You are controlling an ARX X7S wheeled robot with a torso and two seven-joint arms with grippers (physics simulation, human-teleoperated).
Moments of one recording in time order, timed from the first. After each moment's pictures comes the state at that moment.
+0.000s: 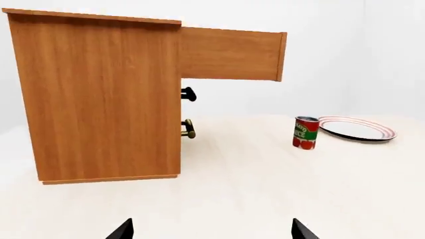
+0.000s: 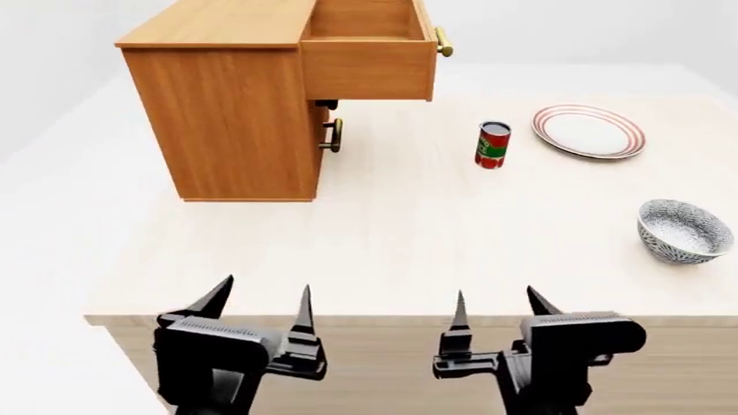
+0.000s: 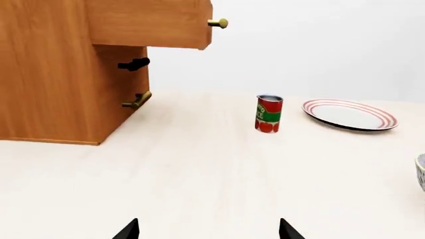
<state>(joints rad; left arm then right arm) 0.03 -0.21 0.17 0.54 -0.26 -0.39 -0.12 -0.02 0.21 -0.13 -0.55 0.19 0.53 0.18</state>
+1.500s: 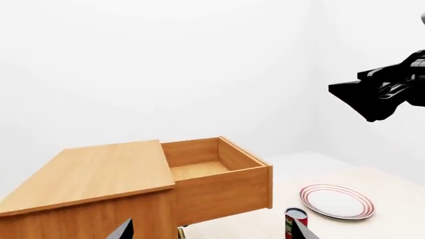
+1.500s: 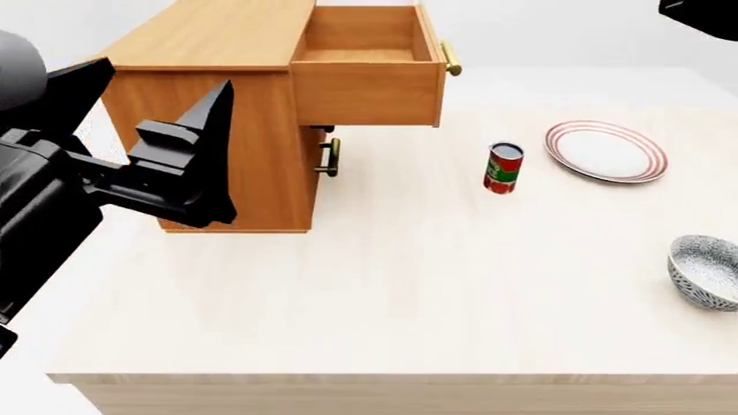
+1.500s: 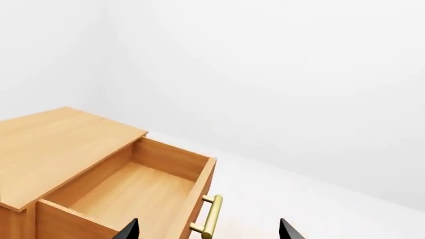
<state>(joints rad) -1.07 -0.66 -0.12 0.71 -2.01 -1.20 -1.11 1.72 0.49 -0.58 0.29 0.85 1.06 0.08</state>
